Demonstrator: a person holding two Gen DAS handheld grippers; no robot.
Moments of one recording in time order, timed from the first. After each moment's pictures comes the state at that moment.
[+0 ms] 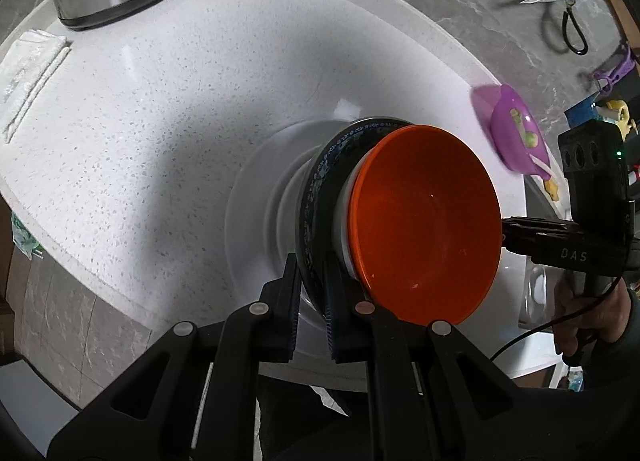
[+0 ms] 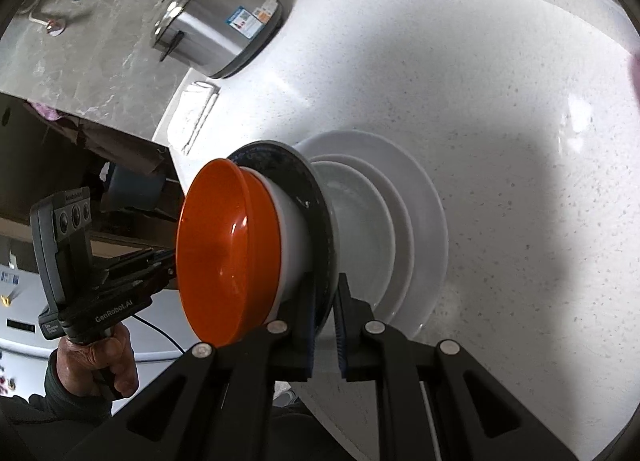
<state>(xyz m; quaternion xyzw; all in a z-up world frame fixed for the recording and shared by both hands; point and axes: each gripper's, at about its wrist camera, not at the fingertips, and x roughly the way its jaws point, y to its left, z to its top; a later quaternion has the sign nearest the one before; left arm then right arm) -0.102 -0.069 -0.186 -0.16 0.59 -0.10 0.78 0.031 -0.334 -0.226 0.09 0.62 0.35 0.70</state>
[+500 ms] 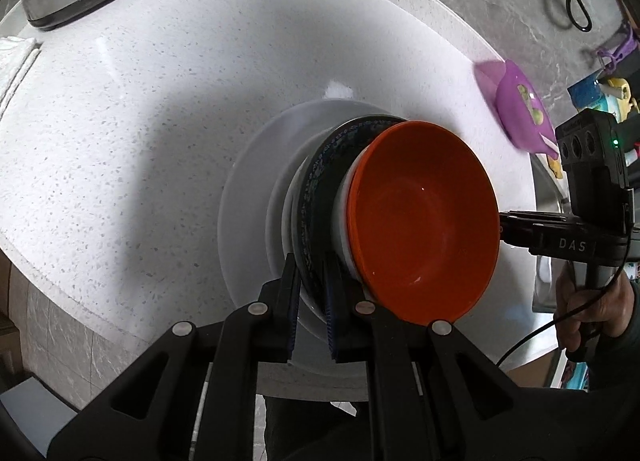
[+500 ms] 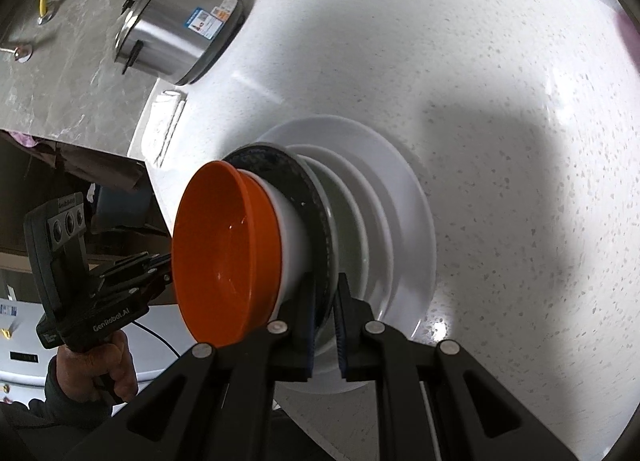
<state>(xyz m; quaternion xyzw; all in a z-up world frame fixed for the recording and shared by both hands) -0.083 -0.066 -0.226 -0.14 0.61 -0.13 0.77 0.037 -0.333 -0.256 0.12 0.64 0.31 0.69</state>
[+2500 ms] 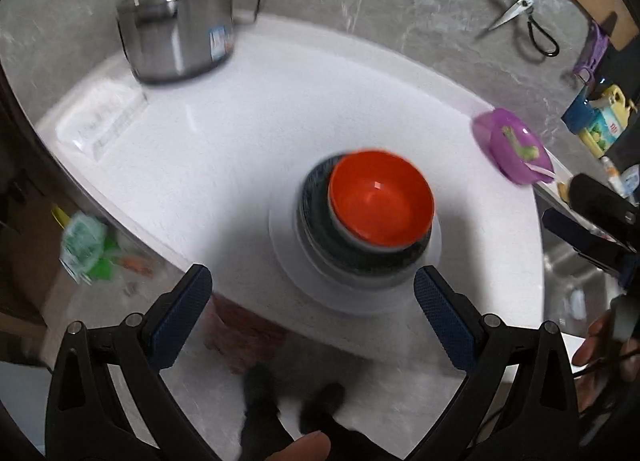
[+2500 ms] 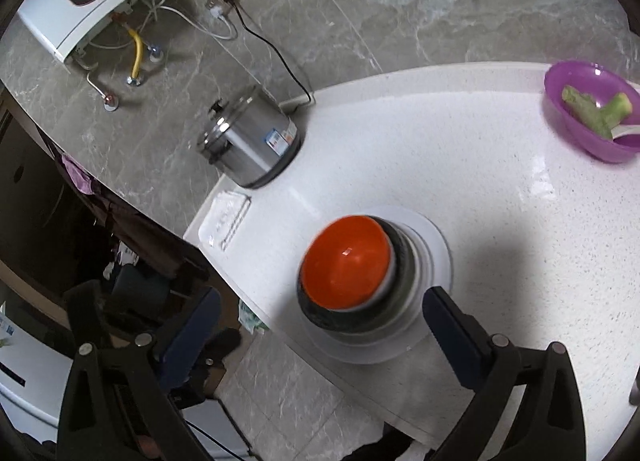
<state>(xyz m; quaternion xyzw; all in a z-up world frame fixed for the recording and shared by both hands) -0.220 -0.102 -0.118 -0.11 0.51 -0.02 0.85 -0.096 -0.353 -0.122 0.19 0.42 0.28 0.84</state>
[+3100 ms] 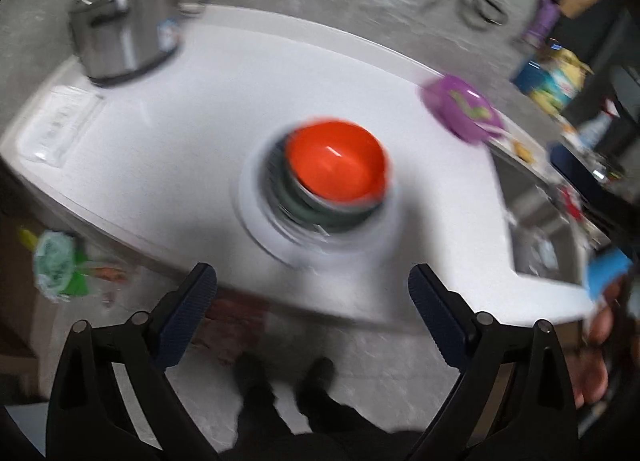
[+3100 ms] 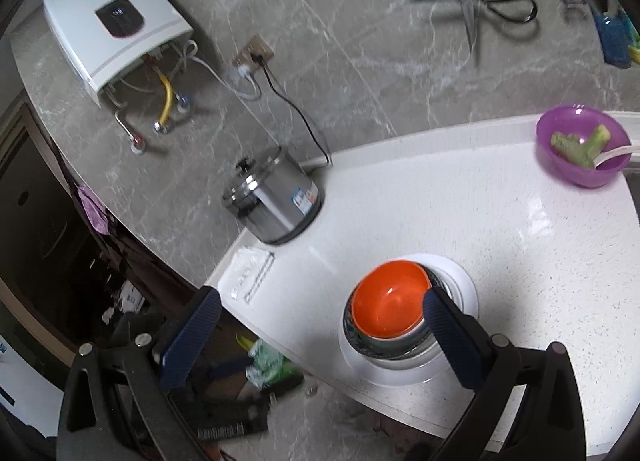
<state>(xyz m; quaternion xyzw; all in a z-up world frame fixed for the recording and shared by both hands) -0.250 -0.089 -0.107 -0.09 0.52 -0.14 0.84 -0.163 -0.340 -0.075 0.23 0.31 0.25 0.89</state>
